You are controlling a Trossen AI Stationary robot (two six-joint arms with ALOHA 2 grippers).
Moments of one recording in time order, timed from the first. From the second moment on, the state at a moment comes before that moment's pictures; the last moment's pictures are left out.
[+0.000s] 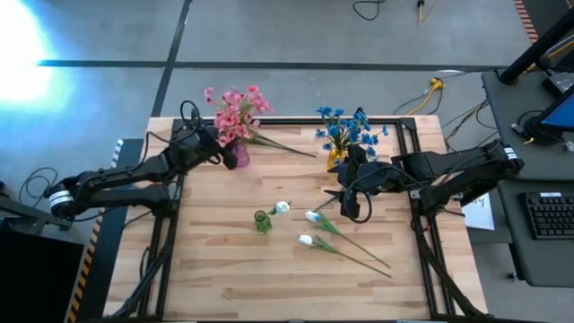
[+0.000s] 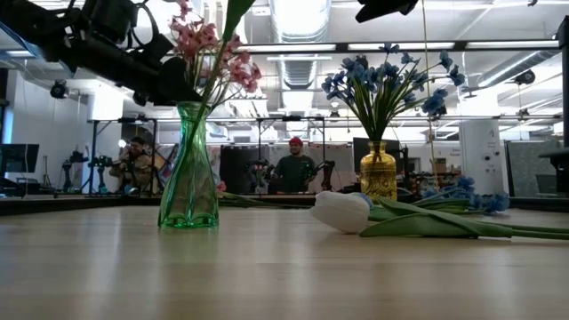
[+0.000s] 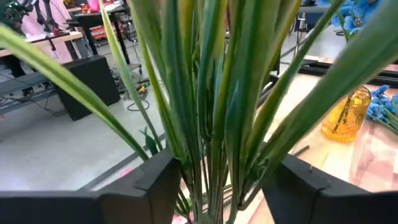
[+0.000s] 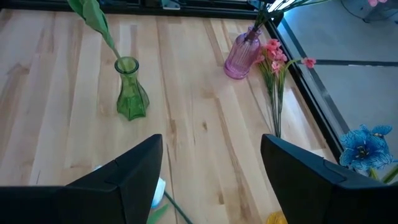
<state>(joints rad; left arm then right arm) 0.50 0.86 0.41 0.27 -0.25 0.07 0.18 1.26 1.25 -0.66 0.37 0.10</state>
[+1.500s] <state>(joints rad) 0.21 0.53 0.41 -0.27 -0.22 -0.36 0.18 1.29 1.25 -1.07 0.12 0.83</state>
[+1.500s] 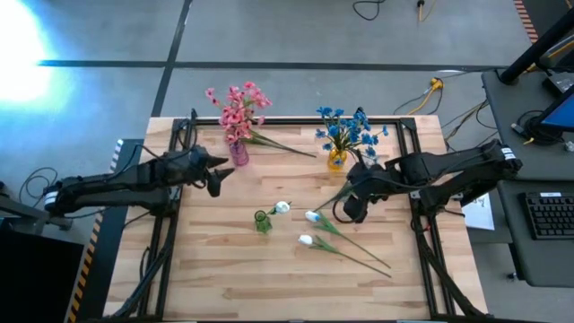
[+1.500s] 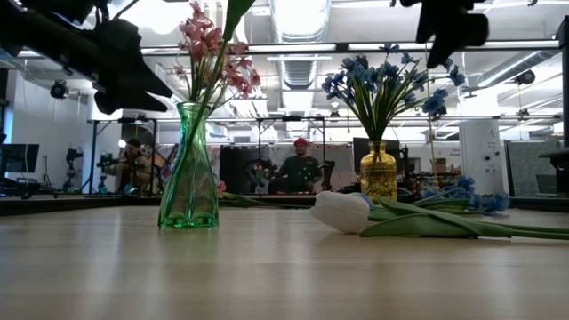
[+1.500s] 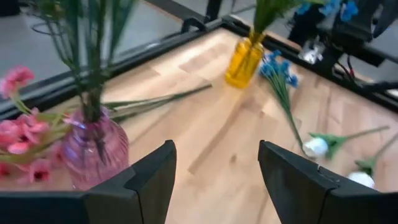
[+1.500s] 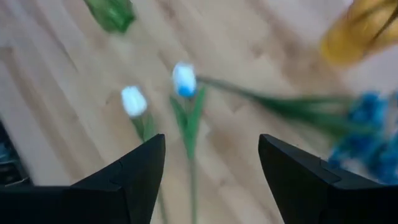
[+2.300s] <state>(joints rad) 0.11 0.53 0.44 -0.44 -0.19 -0.59 0.30 1.37 1.19 -1.09 0.01 1.00</state>
